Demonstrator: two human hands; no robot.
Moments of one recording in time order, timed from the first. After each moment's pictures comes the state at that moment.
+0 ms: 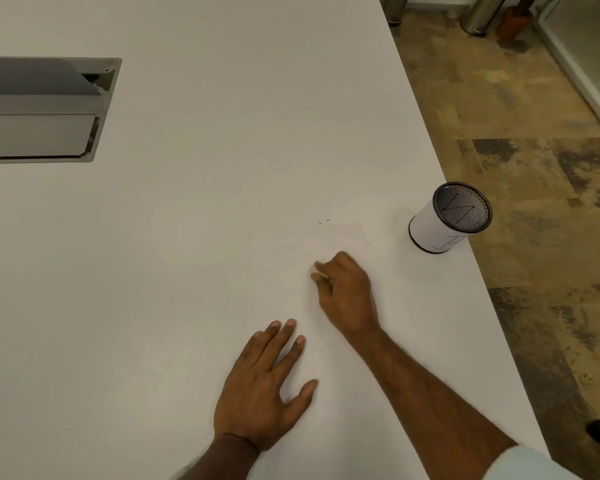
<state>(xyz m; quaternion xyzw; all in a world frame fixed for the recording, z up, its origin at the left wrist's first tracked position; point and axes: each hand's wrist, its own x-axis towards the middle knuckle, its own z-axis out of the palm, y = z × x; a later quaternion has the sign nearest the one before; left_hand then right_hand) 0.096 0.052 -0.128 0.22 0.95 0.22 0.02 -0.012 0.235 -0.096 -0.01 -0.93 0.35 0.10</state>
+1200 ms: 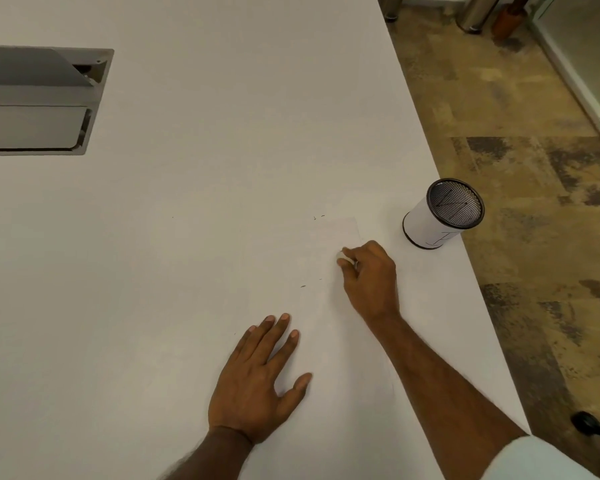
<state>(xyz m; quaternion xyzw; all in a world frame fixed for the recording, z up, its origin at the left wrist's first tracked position) 0.097 0.053 -0.130 0.22 0.95 0.23 0.01 -0.016 0.277 -0.095 -0.09 -0.93 0.34 0.13</state>
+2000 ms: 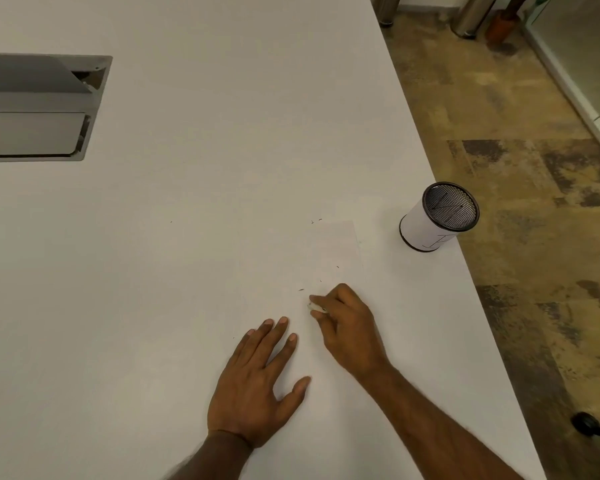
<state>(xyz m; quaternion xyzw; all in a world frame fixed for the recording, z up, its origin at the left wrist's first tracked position) 0.096 0.053 -0.128 0.22 0.95 0.23 0.02 0.046 0.246 -0.096 0.04 -0.93 0.36 0.06</state>
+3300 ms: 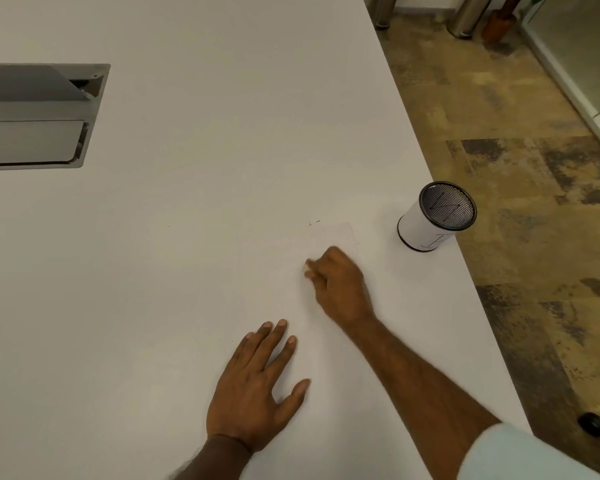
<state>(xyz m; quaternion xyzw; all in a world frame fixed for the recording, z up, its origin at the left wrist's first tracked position) 0.095 0.053 -0.127 0.23 0.95 0.23 0.02 -0.019 0.246 -0.097 0.04 -0.93 0.34 0.11</state>
